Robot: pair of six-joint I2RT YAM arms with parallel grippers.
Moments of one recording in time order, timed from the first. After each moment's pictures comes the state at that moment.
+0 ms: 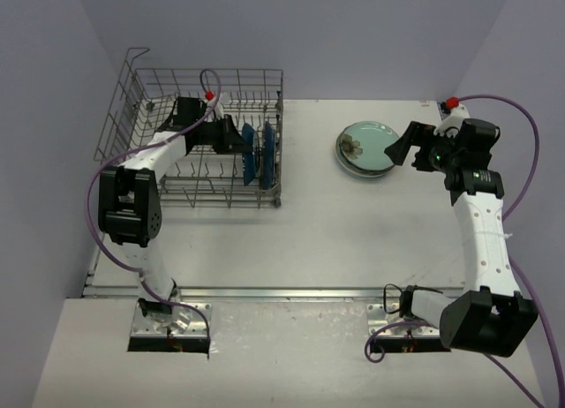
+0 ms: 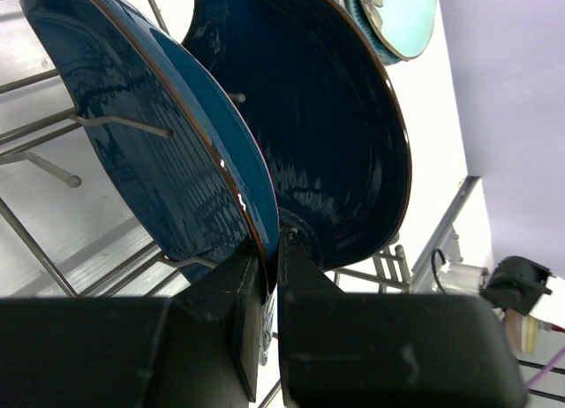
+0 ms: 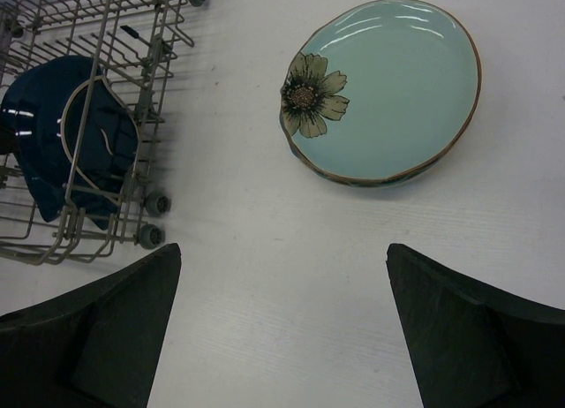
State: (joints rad) left arm -0.07 1.87 1.43 -0.31 0.82 -0.31; right arm -0.20 1.15 1.07 -0.44 -0.45 0.16
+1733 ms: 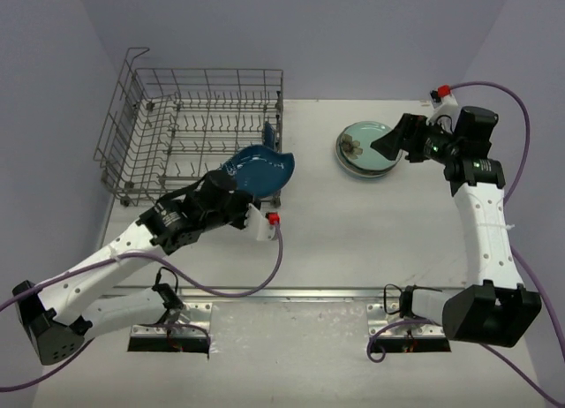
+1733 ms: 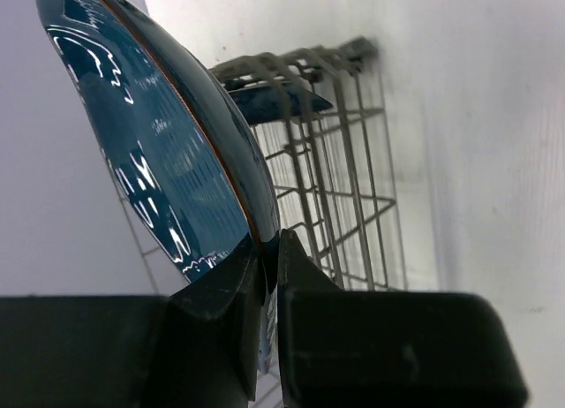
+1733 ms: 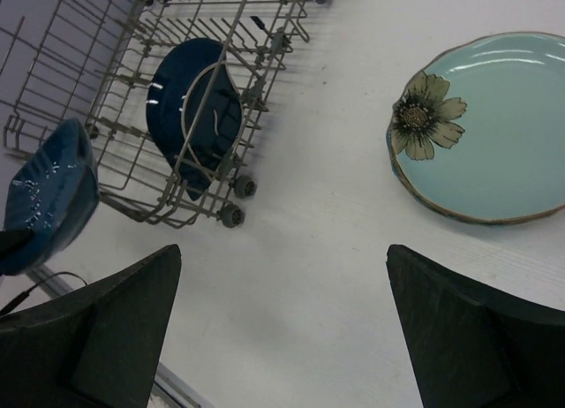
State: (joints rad) left arm -0.77 1.00 1.00 -0.67 -0.06 1.18; right arm -0.16 1.20 1.17 -0.46 -0.69 0.17
